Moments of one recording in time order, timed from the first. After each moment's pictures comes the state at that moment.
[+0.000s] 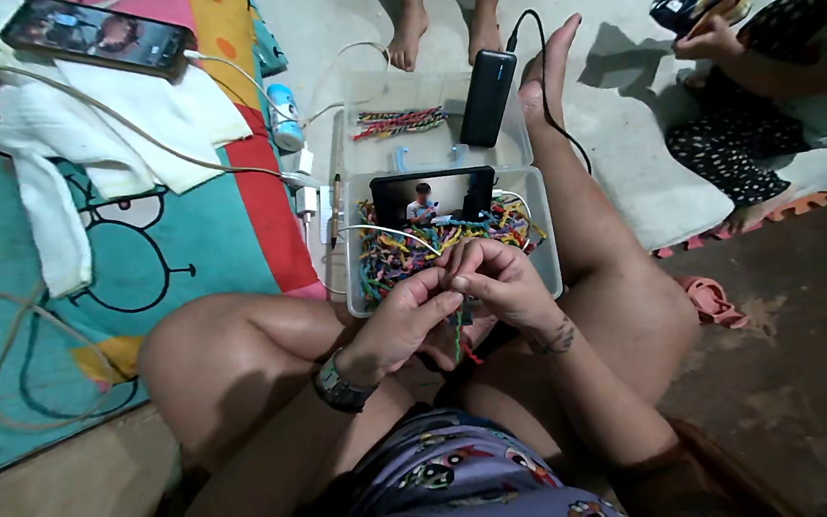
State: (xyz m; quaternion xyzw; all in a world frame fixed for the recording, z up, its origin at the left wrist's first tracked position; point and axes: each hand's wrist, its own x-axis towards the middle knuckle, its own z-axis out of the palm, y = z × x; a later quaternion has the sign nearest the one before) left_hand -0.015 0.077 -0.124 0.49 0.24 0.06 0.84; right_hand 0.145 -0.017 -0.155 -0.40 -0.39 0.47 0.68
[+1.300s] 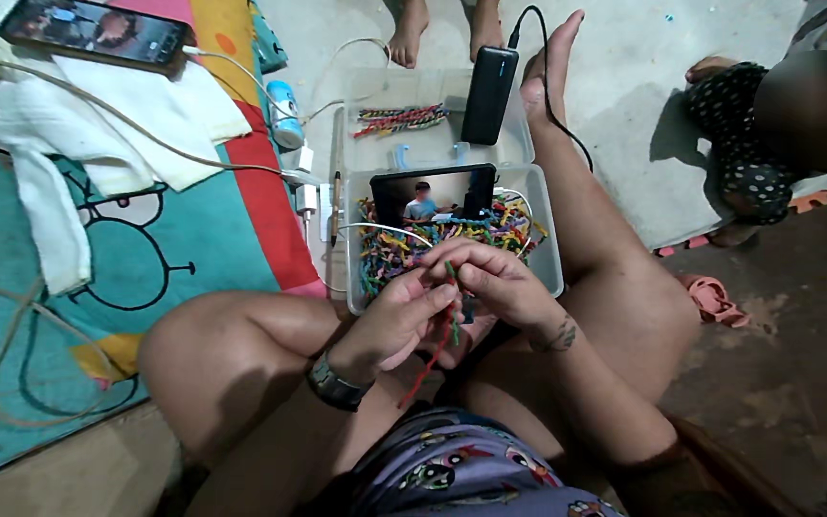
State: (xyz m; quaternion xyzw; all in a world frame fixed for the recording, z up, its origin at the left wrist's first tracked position) left_hand -0.018 0.083 -0.123 0.41 0.21 0.05 0.89; right_hand 0.149 -0.018 -0.156 -0.40 -0.43 0.52 0.62
